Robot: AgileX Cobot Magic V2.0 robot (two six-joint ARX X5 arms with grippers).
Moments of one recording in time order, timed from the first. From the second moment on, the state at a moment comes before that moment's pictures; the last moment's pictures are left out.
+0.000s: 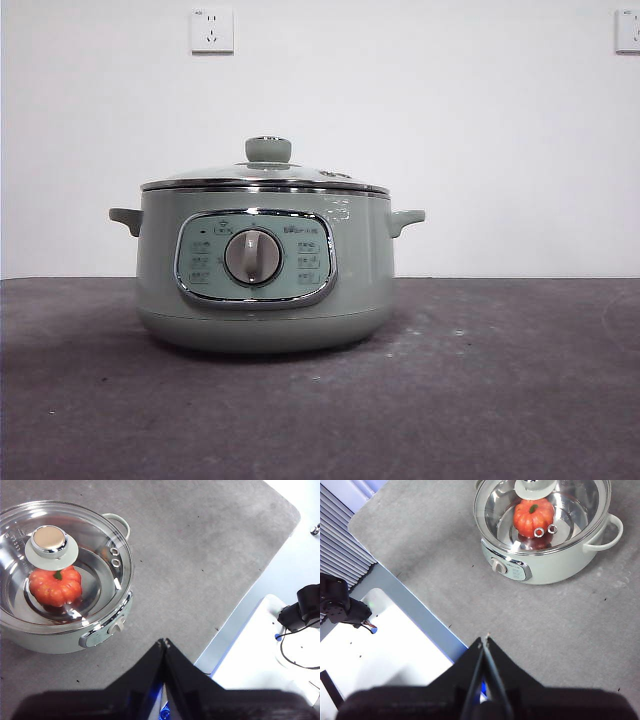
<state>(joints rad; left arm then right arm) -0.43 1.23 1.75 -1.33 0.45 0.13 0.61 1.07 1.64 -1.35 -0.28 0.03</state>
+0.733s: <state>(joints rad) -0.19 1.02 1.74 -1.00 0.37 0.20 0.61 1.06 1.64 -1.35 -0.28 0.03</state>
